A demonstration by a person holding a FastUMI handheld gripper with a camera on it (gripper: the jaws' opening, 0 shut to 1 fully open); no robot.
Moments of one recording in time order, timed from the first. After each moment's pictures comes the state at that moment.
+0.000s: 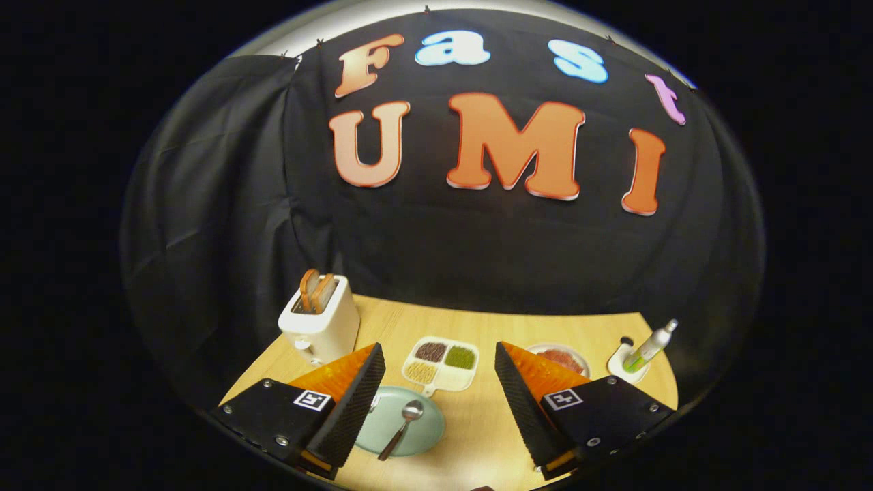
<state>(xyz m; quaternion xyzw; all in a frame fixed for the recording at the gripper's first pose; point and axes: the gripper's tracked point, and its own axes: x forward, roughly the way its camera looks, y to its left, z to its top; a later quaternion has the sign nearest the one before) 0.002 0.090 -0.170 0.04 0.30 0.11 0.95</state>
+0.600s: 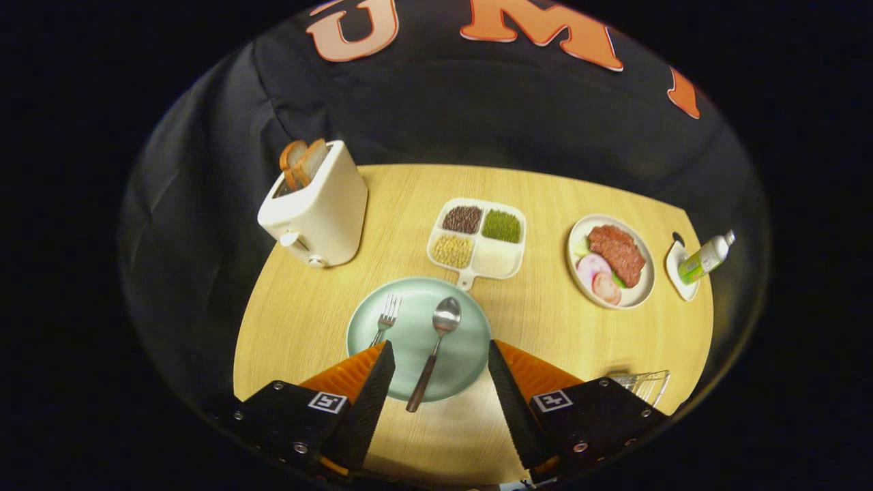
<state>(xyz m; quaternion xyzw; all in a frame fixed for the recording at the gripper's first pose) -0.058 0.143 -0.309 0.04 0.56 0.14 0.82</state>
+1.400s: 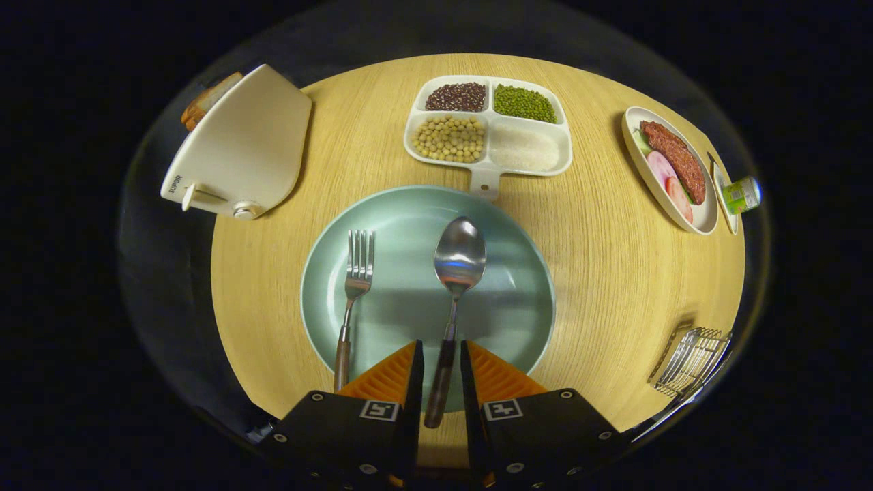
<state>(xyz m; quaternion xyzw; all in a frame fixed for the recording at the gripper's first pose) -0.080 0.181 -0.424 0.06 0.71 0.09 0.70</state>
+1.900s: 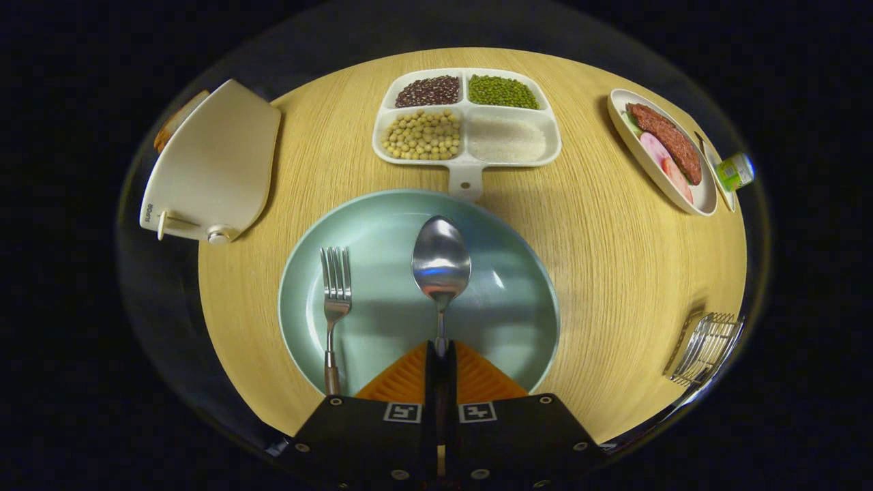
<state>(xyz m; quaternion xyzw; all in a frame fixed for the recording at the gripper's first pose) -0.073 0.181 -0.439 0.10 0.70 0.06 0.70</state>
